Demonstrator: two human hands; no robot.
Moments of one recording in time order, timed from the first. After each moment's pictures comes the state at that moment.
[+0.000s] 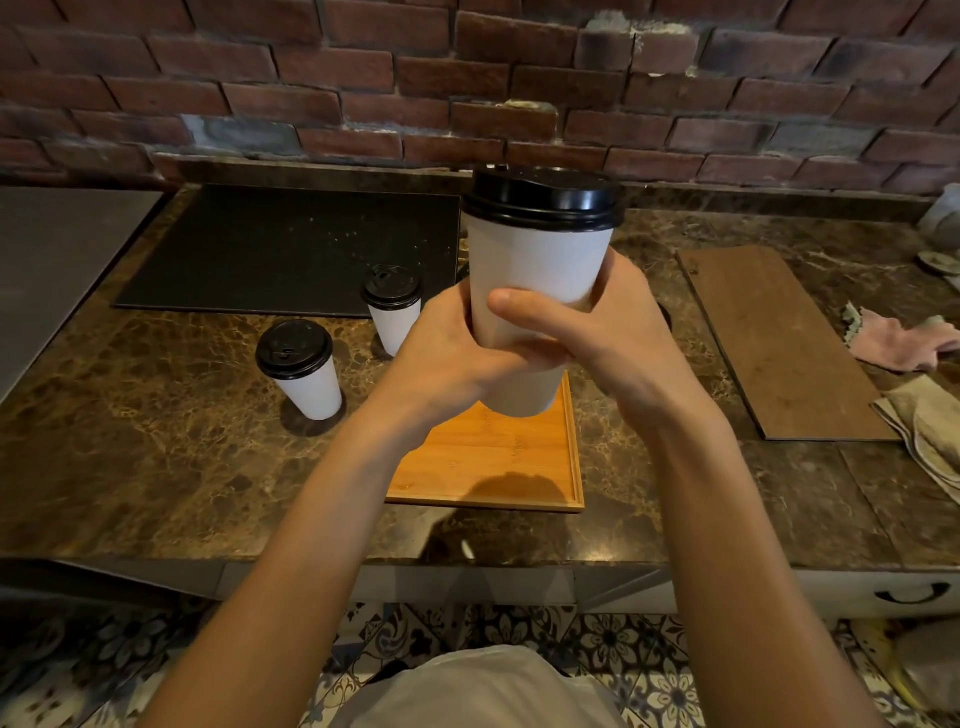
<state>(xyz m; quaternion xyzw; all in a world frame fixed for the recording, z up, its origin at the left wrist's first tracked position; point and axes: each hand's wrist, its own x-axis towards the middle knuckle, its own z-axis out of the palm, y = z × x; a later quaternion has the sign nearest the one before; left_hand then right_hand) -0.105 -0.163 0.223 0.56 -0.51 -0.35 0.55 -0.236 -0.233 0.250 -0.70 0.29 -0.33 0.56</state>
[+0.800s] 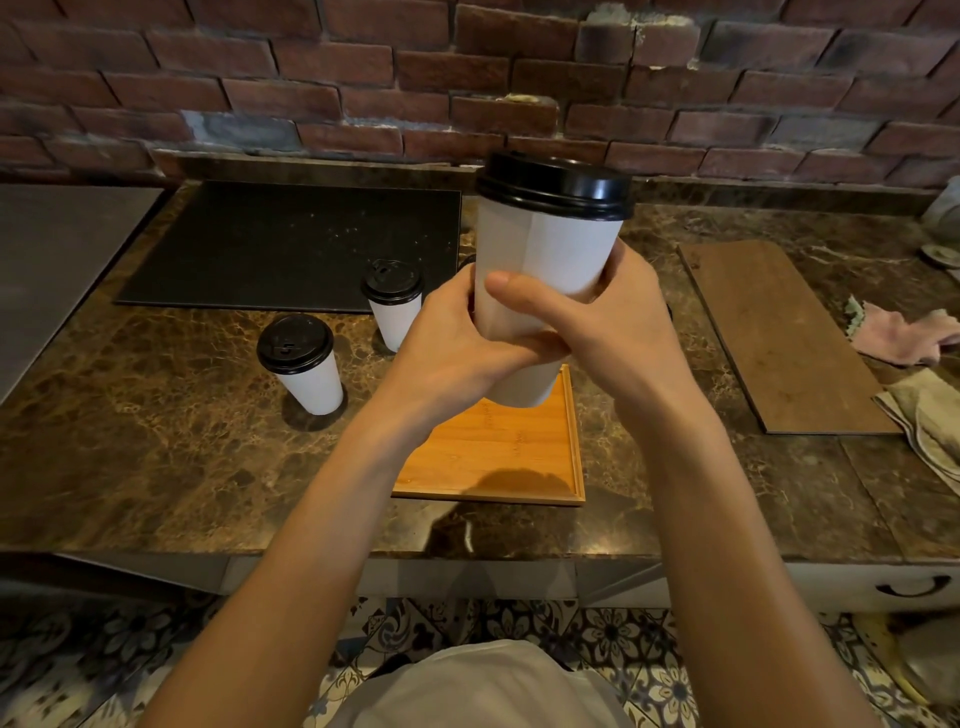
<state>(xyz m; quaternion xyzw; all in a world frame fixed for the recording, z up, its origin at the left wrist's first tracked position) -0.109 -0.161 0.222 0.56 -0.51 -0.33 0.56 -0.233 -0.223 0.250 -0.68 0.35 -0.38 0.52</state>
